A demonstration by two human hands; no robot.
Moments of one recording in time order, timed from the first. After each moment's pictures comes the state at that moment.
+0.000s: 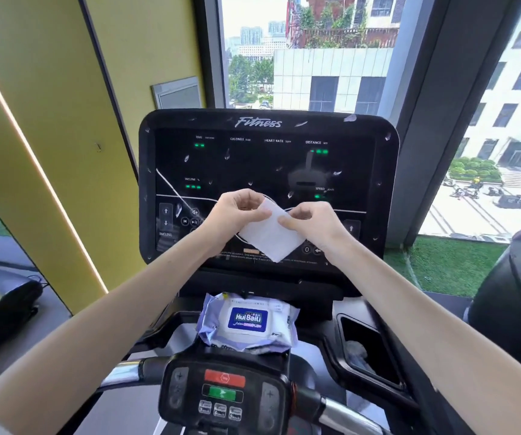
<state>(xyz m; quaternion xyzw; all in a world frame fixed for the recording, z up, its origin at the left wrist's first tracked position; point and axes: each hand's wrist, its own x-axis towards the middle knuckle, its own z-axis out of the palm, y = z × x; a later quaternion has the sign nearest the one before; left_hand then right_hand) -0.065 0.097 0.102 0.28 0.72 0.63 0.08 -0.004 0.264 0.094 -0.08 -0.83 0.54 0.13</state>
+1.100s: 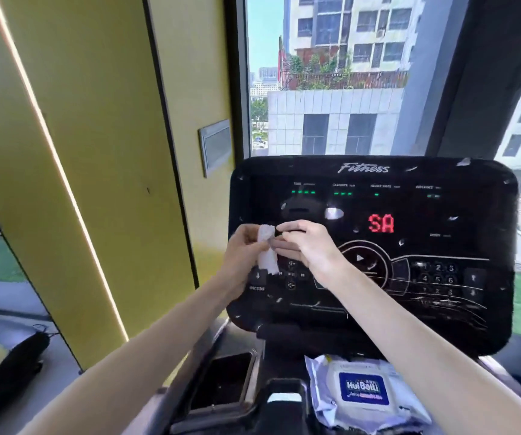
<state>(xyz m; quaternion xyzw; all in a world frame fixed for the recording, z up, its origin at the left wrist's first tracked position) -0.182 -0.052 0.087 0.17 0.67 0.72 0.05 -0.128 0.070 0.119 -0.08 -0.66 0.74 0.13</state>
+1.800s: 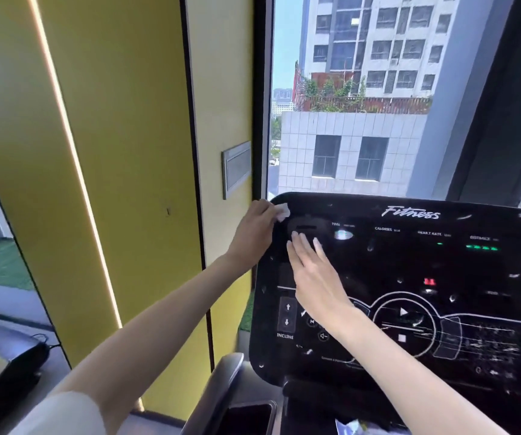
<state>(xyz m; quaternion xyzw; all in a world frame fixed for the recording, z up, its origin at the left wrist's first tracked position) -0.313 -0.065 0.140 0.39 0.77 0.31 -0.40 -0.200 0.053 0.099 0.05 -0.95 -0.10 0.30</state>
